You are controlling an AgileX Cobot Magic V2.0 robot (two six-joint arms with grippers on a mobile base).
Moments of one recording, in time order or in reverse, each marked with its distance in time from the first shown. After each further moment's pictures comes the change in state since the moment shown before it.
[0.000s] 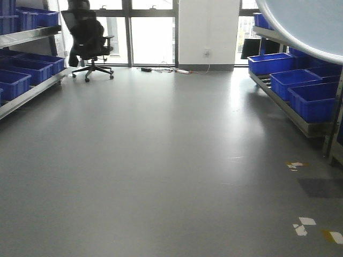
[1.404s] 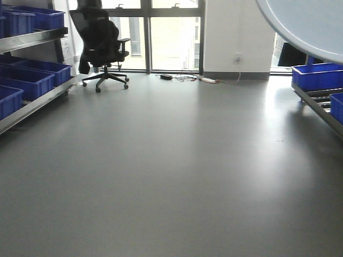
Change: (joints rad) left arm 0.000 0.000 0.000 0.000 0.000 0.000; right arm 0.000 0.000 0.000 0.000 0.000 0.000
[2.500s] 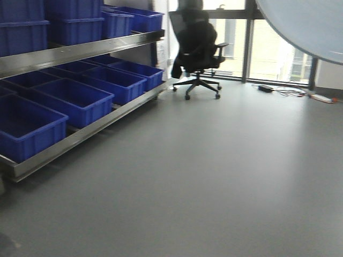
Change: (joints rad) left arm 0.000 0.000 0.000 0.000 0.000 0.000; right arm 0.000 0.000 0.000 0.000 0.000 0.000
